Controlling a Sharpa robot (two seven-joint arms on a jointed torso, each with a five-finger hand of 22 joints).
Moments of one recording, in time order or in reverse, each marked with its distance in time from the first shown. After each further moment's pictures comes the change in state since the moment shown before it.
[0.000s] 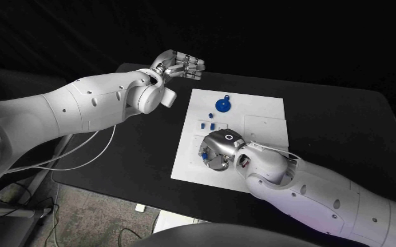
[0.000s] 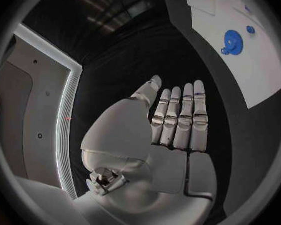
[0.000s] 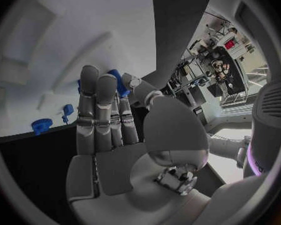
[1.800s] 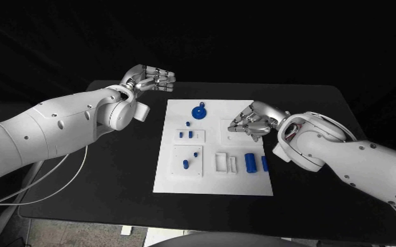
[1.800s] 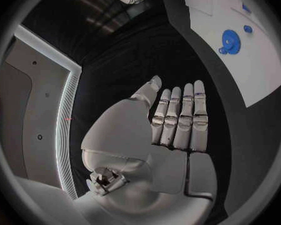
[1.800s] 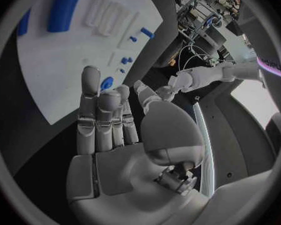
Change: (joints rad) left arm -0.027 -0.009 -0.001 -0.031 0.000 0.010 -0.001; left_hand -0.004 0.004 0.000 0.000 0.000 0.000 0.000 0.000 0.000 0.000 0.000 0.000 0.000 0.000 0.000 0.000 0.000 0.000 0.000 0.000 0.000 -0.001; right arm 0.039 -0.389 0.192 0.147 0.631 -0.008 -0.035; right_hand -0.047 0.080 -0.363 0.202 -0.031 -0.036 -0.038 0.002 0.071 -0.043 -0.084 0.828 0.750 -0.015 -0.037 0.196 0.263 -0.020 0.003 -0.032 0.101 0.006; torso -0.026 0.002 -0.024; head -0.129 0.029
